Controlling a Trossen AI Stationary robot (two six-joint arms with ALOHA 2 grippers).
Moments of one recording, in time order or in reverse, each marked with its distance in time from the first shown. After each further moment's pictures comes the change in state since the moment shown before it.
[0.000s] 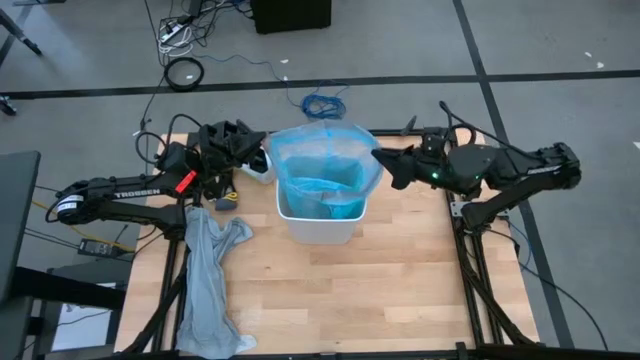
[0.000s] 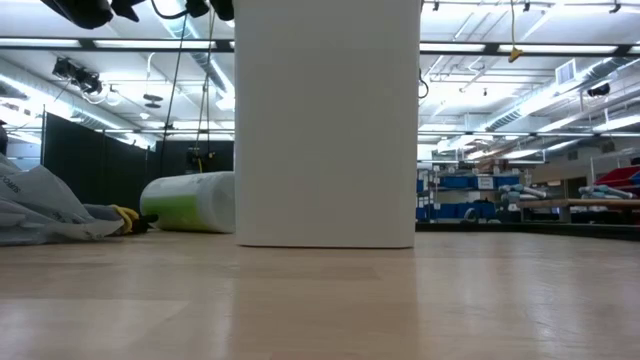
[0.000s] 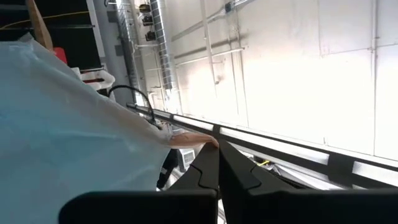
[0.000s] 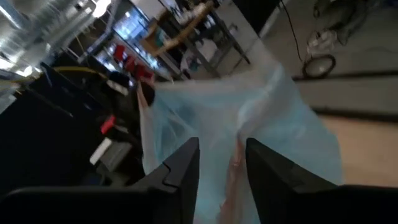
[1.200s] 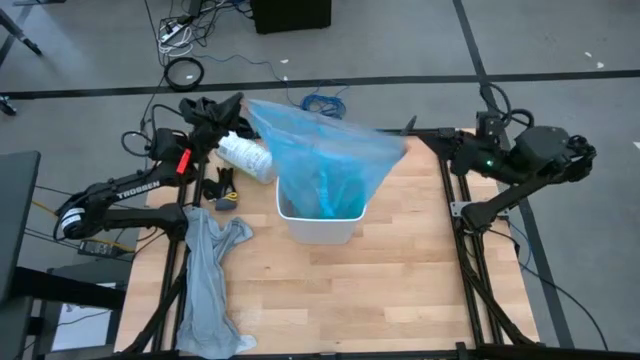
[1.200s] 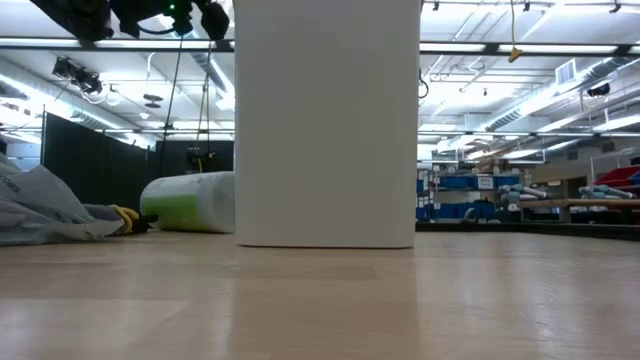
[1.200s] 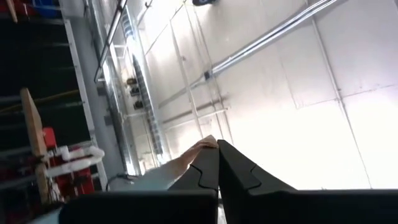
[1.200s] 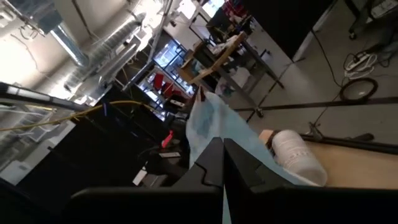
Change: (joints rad) left arm 0.320 -0.003 0.000 0.083 -0.017 -0.086; right arm 0.132 -0.222 0.000 0.032 0.110 -0.113
